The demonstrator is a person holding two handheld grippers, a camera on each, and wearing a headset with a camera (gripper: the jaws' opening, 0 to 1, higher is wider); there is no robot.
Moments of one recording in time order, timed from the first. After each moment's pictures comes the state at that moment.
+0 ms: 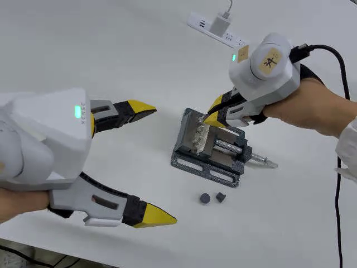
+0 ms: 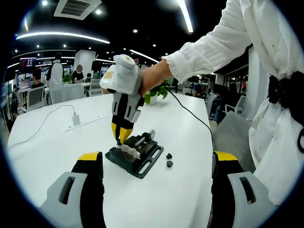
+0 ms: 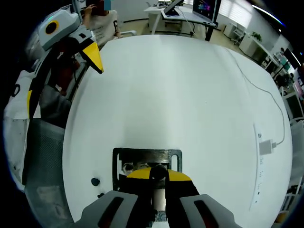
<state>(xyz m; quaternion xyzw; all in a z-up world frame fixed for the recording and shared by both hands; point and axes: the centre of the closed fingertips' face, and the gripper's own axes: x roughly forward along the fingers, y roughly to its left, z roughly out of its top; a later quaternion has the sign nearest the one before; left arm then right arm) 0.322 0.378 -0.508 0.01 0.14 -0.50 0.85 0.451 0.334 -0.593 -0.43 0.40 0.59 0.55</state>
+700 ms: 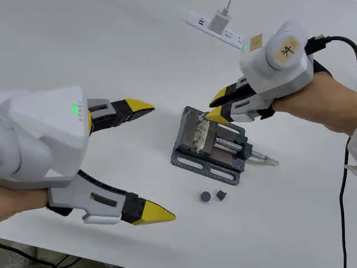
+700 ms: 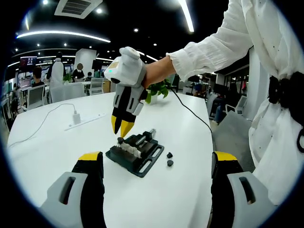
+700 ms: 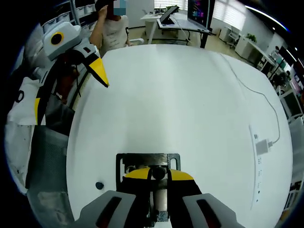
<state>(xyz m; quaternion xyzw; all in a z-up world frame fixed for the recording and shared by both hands) 0.324 0.380 -0.510 0.00 0.15 -0.50 0.85 0.451 0.336 -0.575 -0.40 0.39 0.60 0.57</state>
